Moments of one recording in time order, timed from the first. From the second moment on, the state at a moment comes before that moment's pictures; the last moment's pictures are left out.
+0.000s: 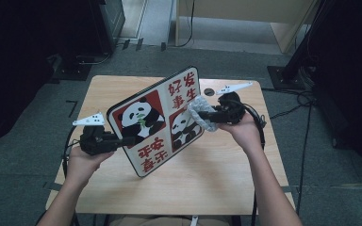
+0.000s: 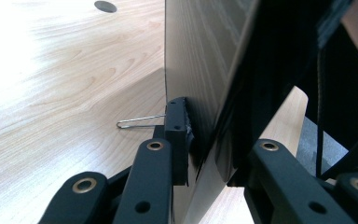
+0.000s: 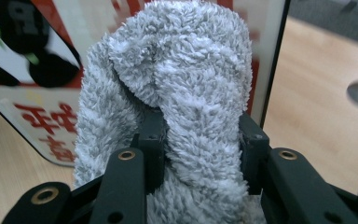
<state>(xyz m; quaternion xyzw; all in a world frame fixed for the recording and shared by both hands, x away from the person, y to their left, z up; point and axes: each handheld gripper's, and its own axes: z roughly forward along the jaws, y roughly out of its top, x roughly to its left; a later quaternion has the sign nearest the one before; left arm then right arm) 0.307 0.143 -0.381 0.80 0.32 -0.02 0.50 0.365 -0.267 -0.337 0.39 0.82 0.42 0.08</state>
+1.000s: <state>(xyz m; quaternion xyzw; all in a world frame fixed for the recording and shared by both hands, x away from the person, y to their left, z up) 0.311 0.145 -0.381 0.80 0.31 -0.03 0.50 0.382 -0.223 -0.269 0.31 0.81 0.46 0.15</state>
